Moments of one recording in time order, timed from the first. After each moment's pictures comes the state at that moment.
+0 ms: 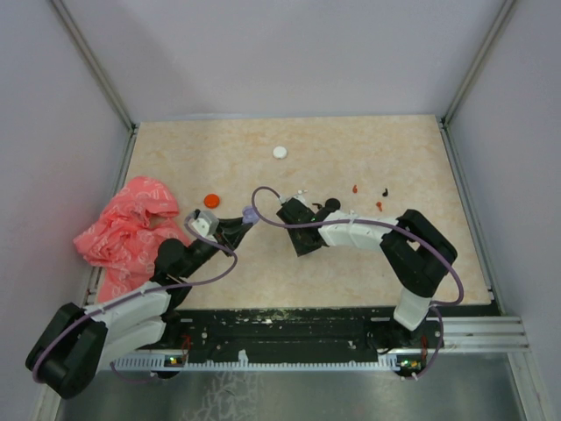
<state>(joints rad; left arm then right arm) -0.56 0.97 0.12 1.01 0.27 -0.10 0.87 1.73 1.03 -0.46 0.22 0.40</state>
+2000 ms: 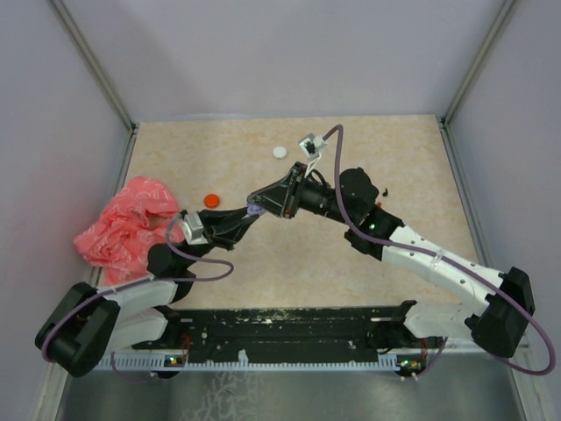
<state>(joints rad) -0.56 1.12 0.18 1.52 0.47 -0.22 0.87 1.17 1.00 0.31 -0.35 0.68</state>
